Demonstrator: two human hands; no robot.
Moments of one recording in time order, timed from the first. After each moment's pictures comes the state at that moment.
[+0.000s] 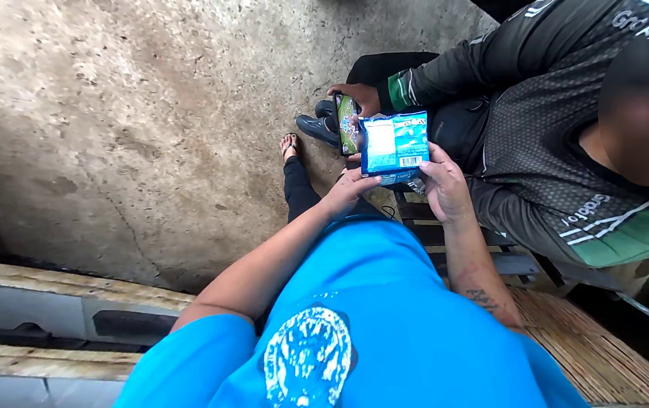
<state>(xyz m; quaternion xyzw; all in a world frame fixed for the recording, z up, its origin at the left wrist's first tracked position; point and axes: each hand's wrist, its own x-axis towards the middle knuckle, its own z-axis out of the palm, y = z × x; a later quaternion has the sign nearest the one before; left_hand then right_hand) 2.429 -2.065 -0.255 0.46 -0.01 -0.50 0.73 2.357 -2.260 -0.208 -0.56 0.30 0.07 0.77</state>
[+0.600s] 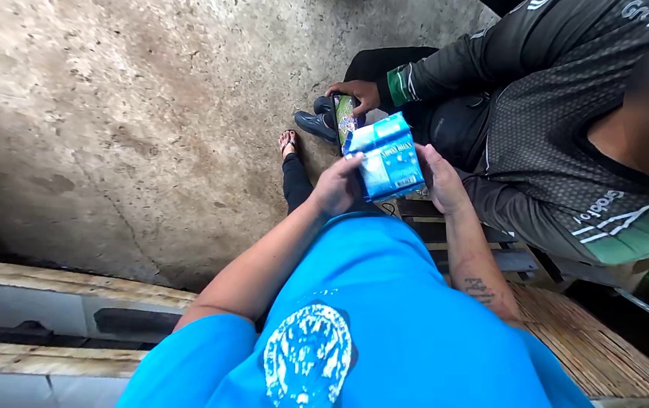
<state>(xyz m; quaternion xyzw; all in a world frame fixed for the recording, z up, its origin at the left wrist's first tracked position) 2.439 -2.064 -0.251 0.36 0.17 -0.52 0.75 2.354 -2.272 -0.228 -0.59 0.28 0.17 0.73</state>
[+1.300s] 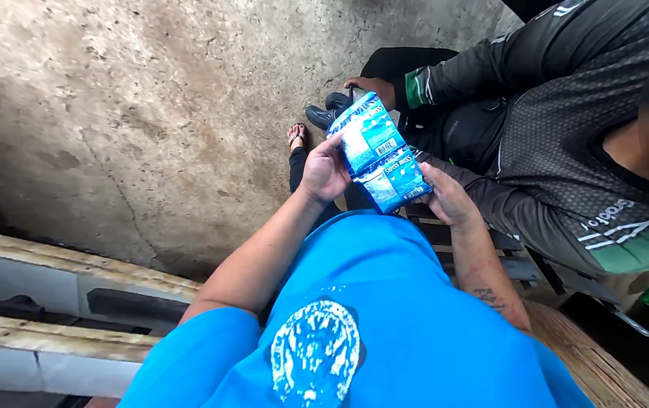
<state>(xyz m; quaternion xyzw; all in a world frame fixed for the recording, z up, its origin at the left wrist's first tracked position) 2.459 -2.036 -0.259 0.26 0.31 -0.42 0.81 2.350 -2.252 -0.207 -0.52 0.30 0.27 0.76</state>
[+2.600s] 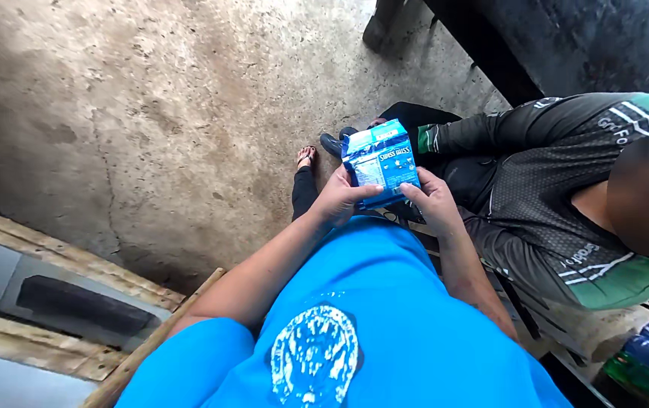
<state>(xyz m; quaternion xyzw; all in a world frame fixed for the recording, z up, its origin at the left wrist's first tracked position) 2.442 -2.008 -0.194 0.42 0.13 -0.36 0.82 2.396 -2.205 -0.177 -0.68 0.14 0.17 0.70</state>
